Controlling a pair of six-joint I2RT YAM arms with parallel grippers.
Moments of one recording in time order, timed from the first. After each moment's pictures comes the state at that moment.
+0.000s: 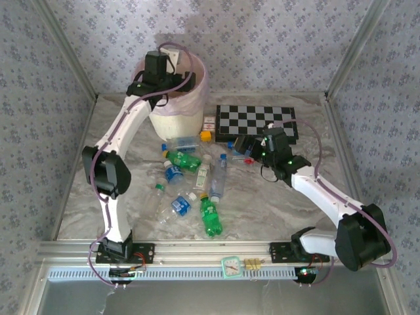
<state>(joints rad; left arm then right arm) -0.36 1.89 1.94 -0.44 0.01 -0.10 0.43 1.24 0.81 -0.20 -0.06 0.72</state>
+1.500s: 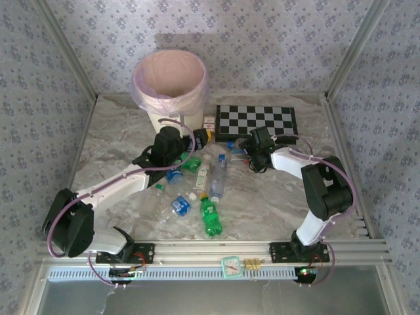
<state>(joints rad) -0.67 1.36 0.89 0.12 -0.21 -0.59 0.38 1.70 0.93 -0.19 -0.01 1.32</state>
